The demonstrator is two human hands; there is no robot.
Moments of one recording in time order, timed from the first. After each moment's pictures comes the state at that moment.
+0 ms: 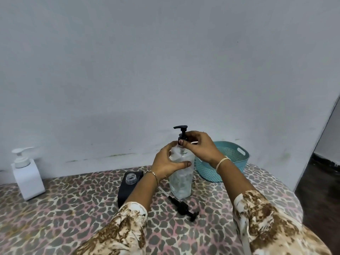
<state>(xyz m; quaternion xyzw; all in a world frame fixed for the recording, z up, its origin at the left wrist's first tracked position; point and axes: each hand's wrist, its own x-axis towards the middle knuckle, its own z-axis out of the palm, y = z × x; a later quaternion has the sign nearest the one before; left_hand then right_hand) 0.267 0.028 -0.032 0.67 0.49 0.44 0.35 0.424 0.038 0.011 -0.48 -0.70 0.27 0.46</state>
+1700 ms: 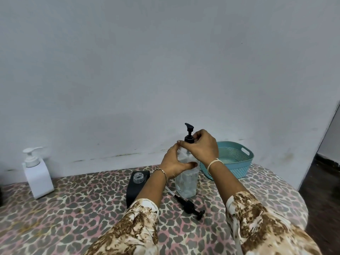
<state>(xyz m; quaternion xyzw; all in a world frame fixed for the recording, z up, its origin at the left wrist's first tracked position) 0.272 0.032 -0.029 0.69 0.48 0.40 0.35 0.393 0.029 0.013 -0.63 -0.60 0.13 0.48</state>
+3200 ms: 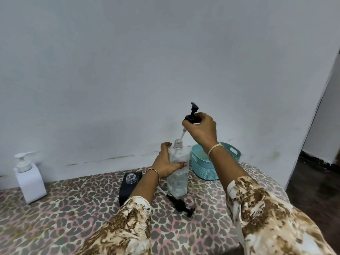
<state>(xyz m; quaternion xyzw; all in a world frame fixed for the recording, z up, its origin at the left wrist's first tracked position) 0.271 0.015 -0.018 0.71 0.51 0.36 0.32 0.410 0.007 0.072 -0.55 -0.56 0.15 0.61</state>
